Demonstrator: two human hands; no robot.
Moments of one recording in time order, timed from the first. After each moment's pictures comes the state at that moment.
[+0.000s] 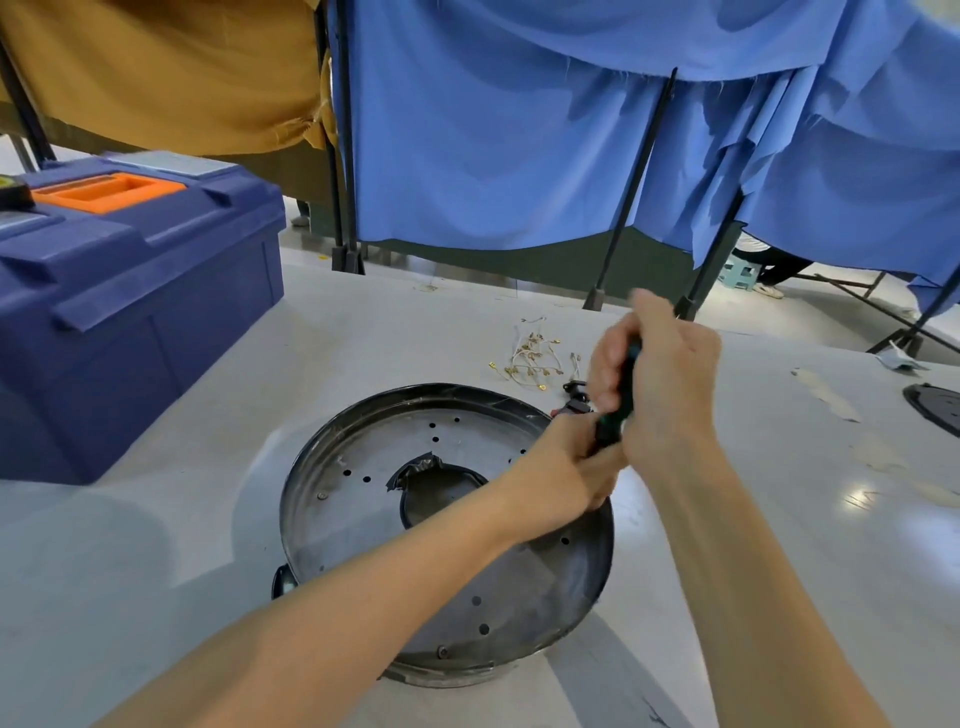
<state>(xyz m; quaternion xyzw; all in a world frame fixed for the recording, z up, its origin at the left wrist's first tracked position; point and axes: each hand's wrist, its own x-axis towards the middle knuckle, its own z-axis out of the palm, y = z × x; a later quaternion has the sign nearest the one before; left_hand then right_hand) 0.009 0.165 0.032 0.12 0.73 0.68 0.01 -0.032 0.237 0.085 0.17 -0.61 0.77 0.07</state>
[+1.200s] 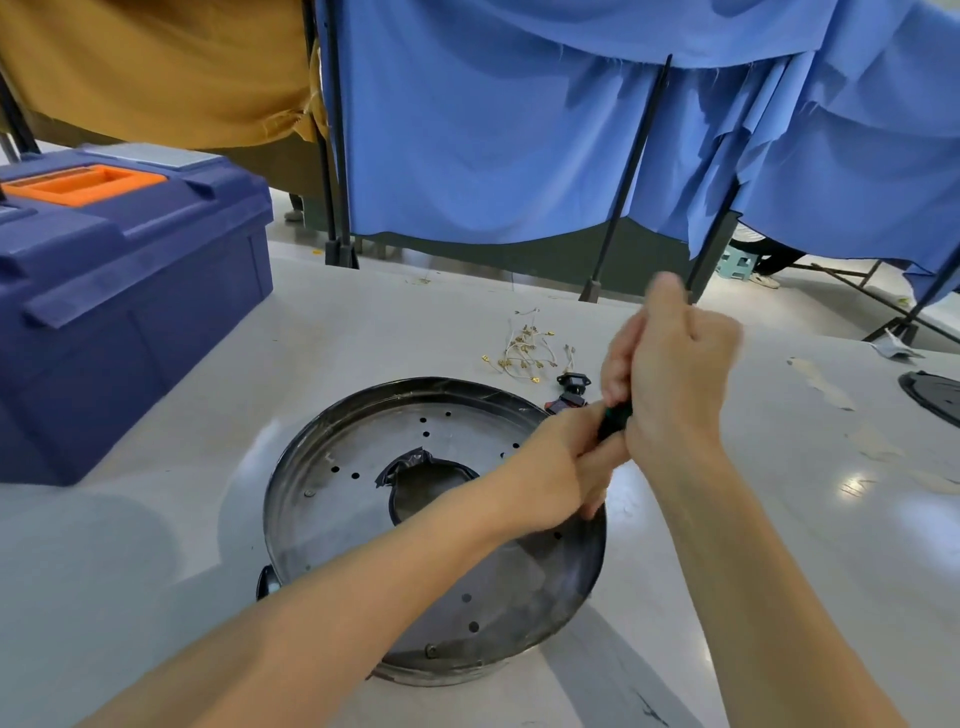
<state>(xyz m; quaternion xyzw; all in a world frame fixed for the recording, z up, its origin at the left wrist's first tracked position) 0.003 0.160 0.025 0.16 0.77 0.62 0.00 -0.039 0.242 0.084 0.14 -0.66 0.72 0.17</state>
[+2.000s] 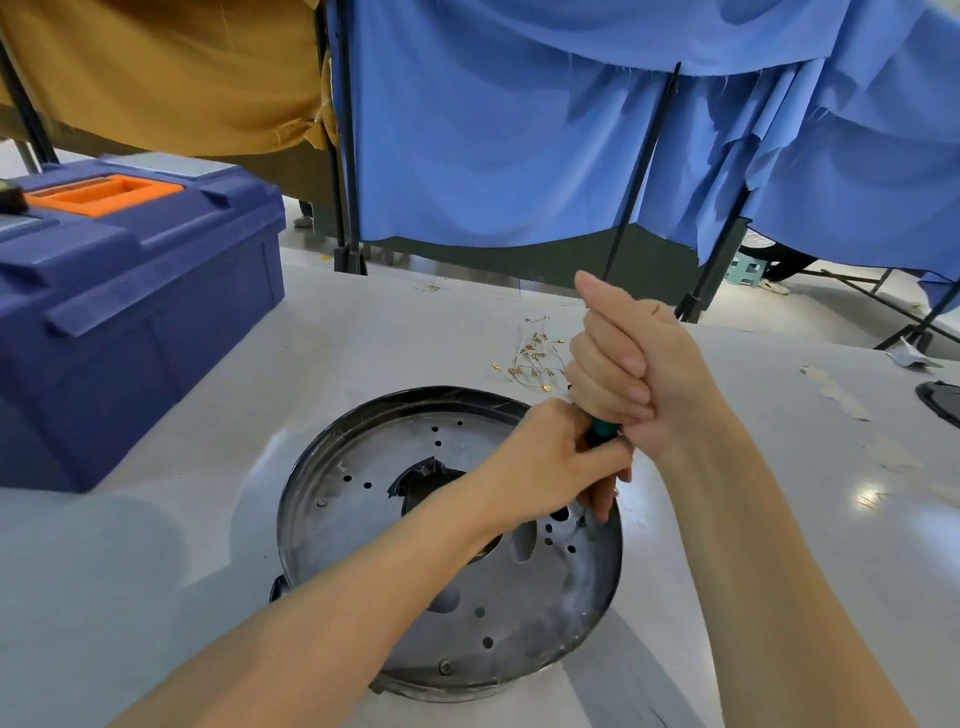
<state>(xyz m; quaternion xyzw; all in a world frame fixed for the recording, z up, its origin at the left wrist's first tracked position) 0.004 0.143 0.033 0.15 0.78 0.61 -0.01 -0.046 0.241 0.100 0.33 -0.56 0.74 -0.20</state>
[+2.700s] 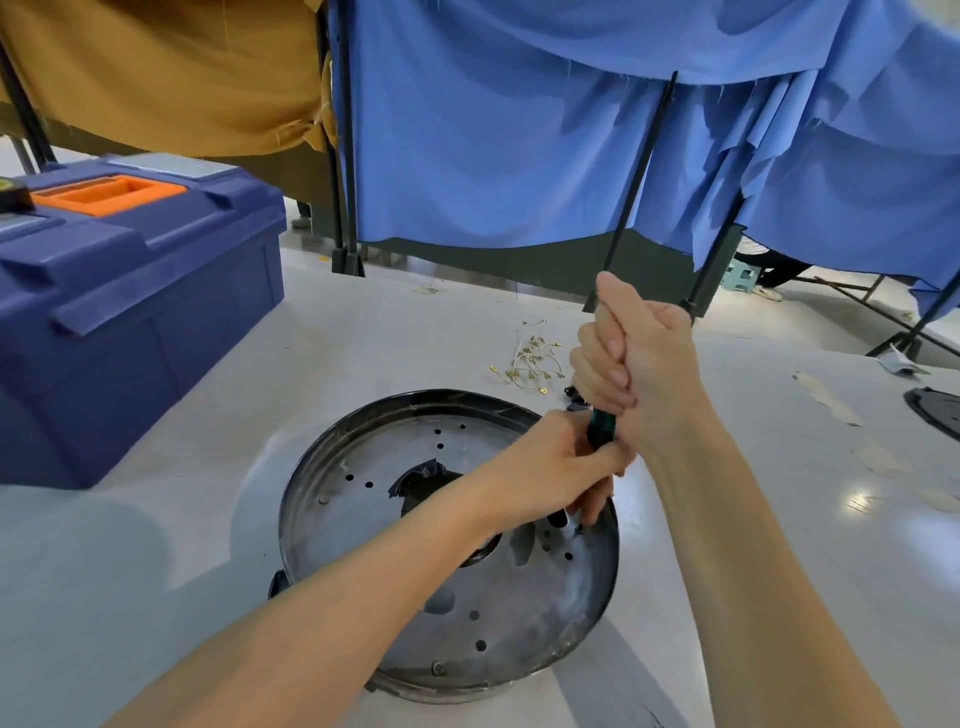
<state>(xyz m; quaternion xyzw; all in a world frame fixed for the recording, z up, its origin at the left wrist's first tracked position) 0.005 0.143 0.032 0.16 0.77 0.62 0.04 -0.045 0.234 0.096 0.23 -0.59 0.77 -0.05</state>
